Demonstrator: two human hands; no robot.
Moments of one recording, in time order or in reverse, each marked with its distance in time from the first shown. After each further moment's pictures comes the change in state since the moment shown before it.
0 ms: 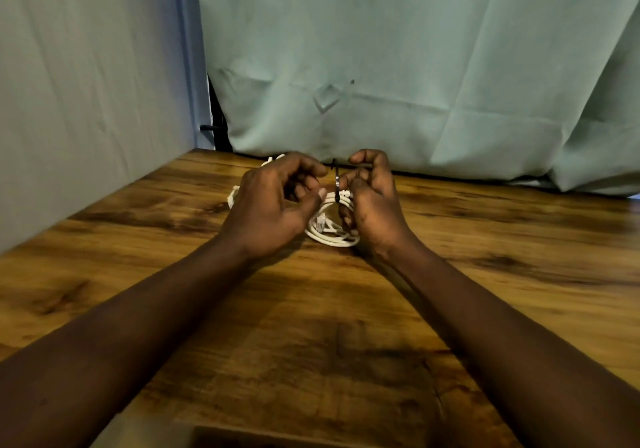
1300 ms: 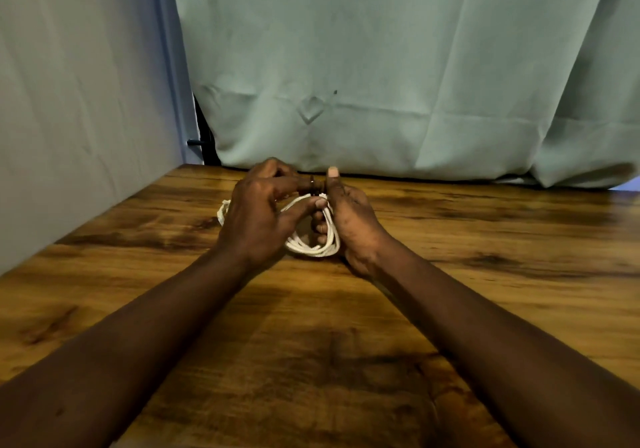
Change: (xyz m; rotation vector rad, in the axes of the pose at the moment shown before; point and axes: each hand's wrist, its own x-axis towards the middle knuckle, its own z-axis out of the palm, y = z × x) left_hand 0.010 -0.015 0.010 0.087 0.055 0.086; right_hand -0.003 0.001 0.010 0.202 -0.106 0.273
